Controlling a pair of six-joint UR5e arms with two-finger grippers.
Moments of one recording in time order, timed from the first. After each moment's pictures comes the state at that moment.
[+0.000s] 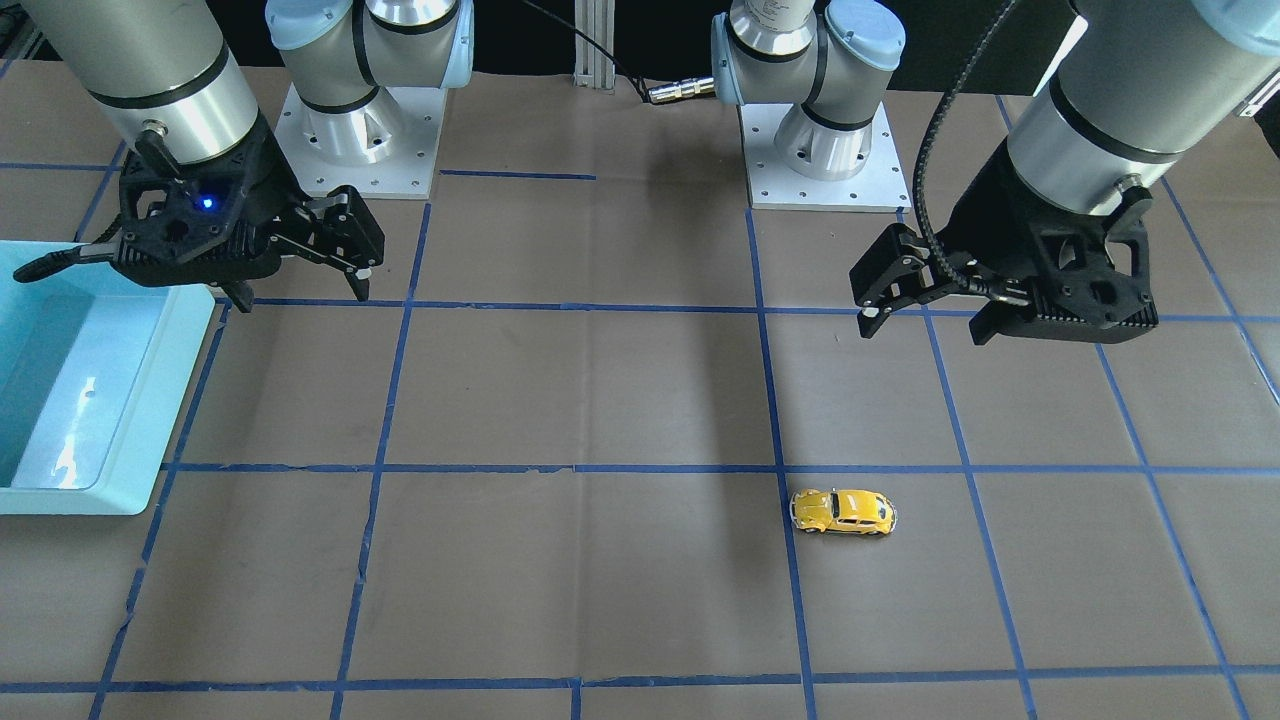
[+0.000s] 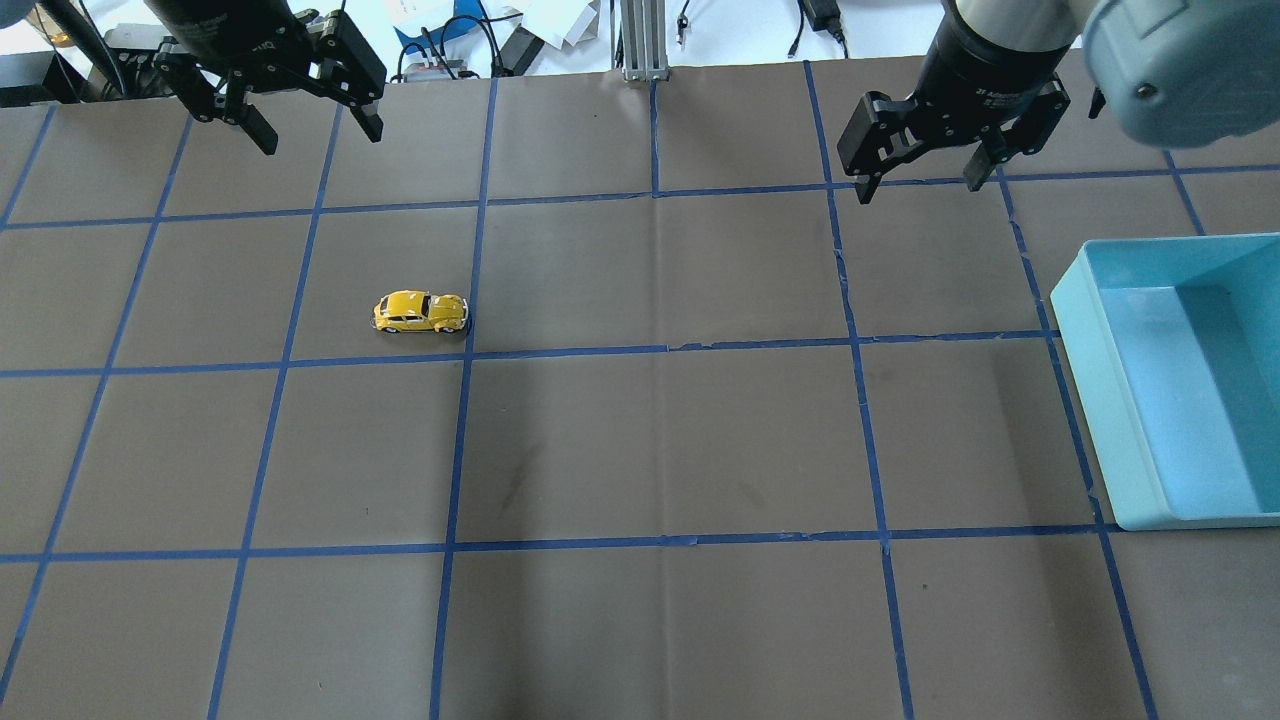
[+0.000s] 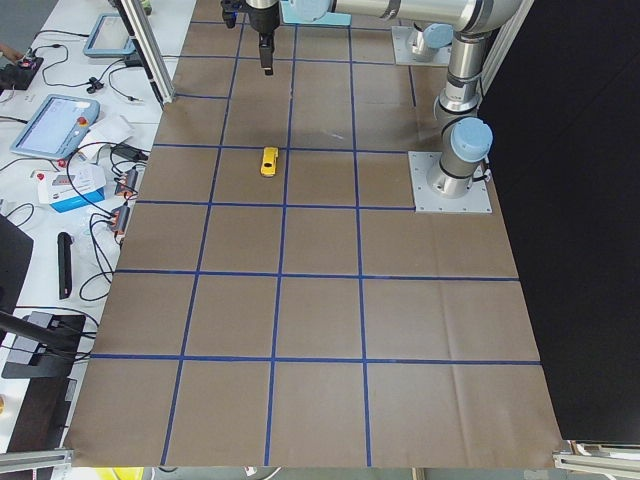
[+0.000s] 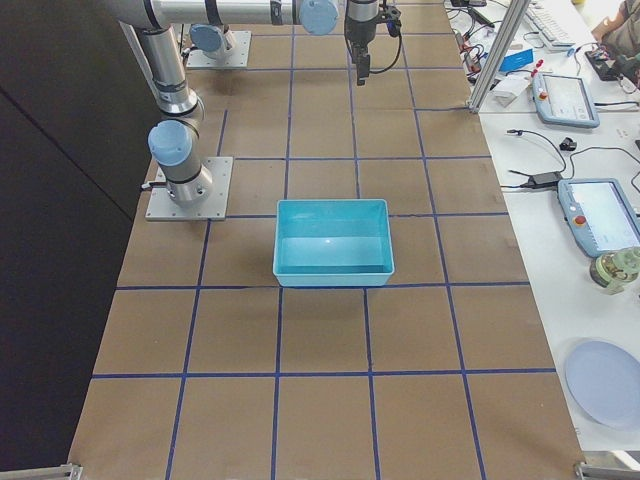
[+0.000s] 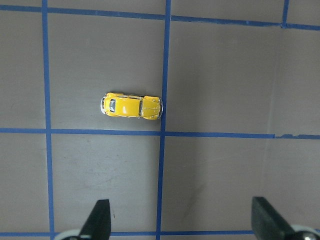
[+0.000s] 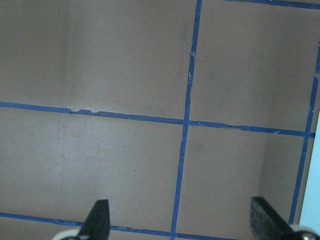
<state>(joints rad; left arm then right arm) -1.51 -1.77 -1.26 -1.69 1.50 0.11 1.58 -1.50 1.51 -1.63 -1.53 -0.10</state>
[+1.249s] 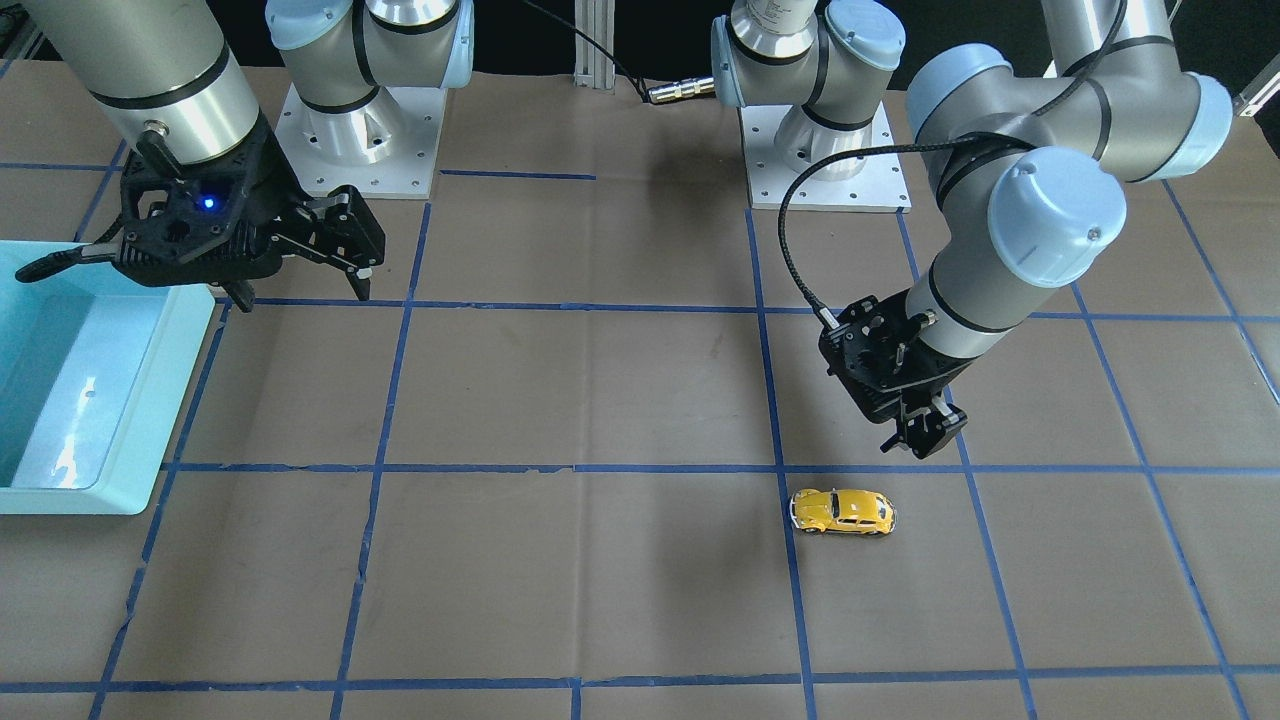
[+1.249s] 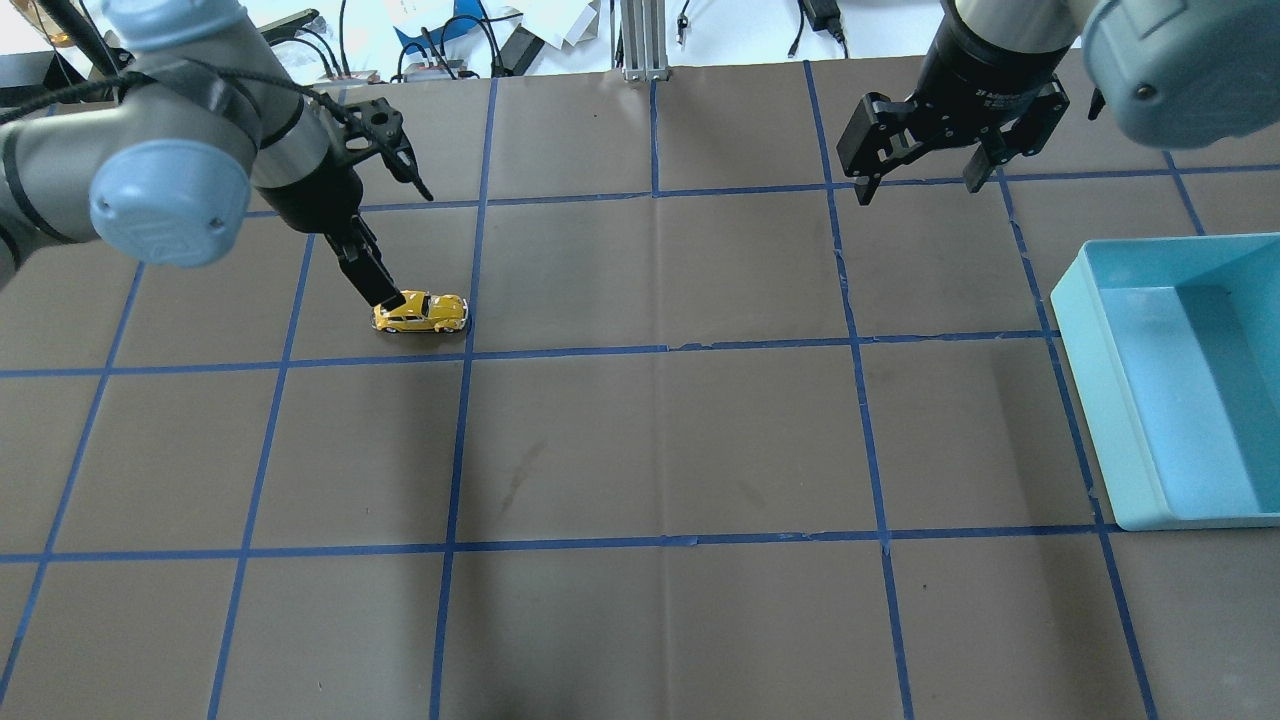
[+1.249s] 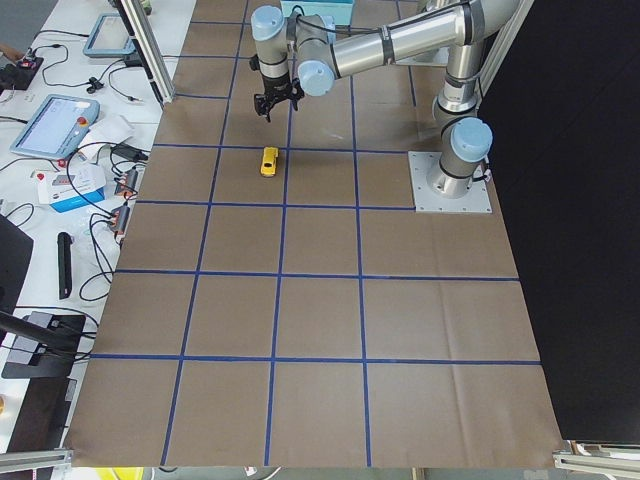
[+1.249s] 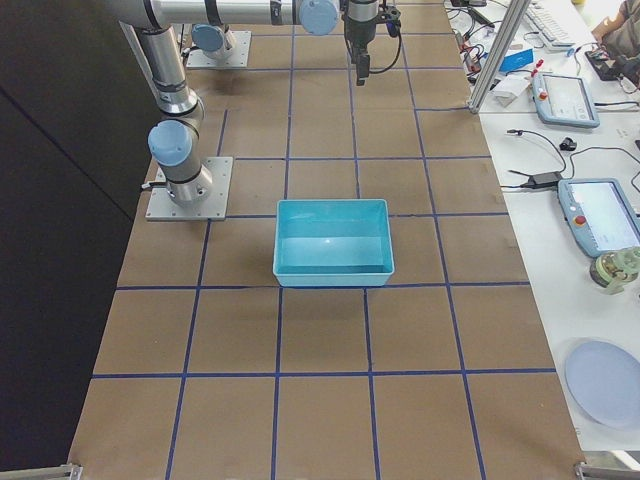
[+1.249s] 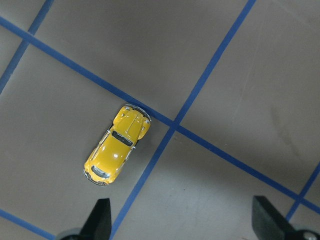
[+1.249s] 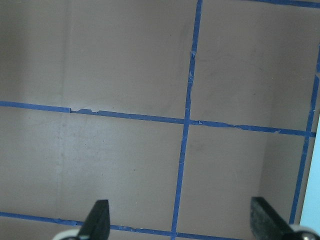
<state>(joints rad) -1.47 -1.80 -1.75 -1.20 1.52 1.30 1.58 -1.50 1.51 -1.63 -1.53 -0.10</state>
